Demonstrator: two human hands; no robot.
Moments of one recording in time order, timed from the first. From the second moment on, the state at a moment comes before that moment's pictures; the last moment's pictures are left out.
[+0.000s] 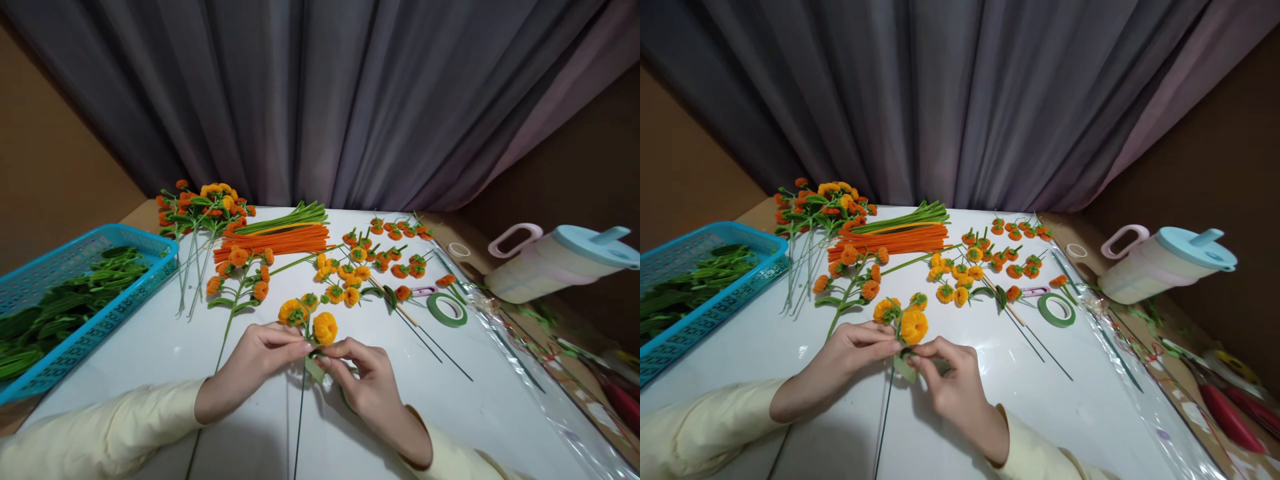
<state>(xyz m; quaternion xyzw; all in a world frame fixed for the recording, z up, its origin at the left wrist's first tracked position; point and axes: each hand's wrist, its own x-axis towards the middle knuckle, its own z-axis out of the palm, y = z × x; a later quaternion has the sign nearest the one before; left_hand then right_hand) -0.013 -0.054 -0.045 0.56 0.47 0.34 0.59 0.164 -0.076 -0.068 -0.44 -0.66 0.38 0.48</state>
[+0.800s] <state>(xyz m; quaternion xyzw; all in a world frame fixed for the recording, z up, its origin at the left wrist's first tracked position) -0.014 -0.054 -0.054 0.59 0.49 0.31 0.56 0.157 -0.071 -0.073 -0.36 -0.48 0.67 0.43</state>
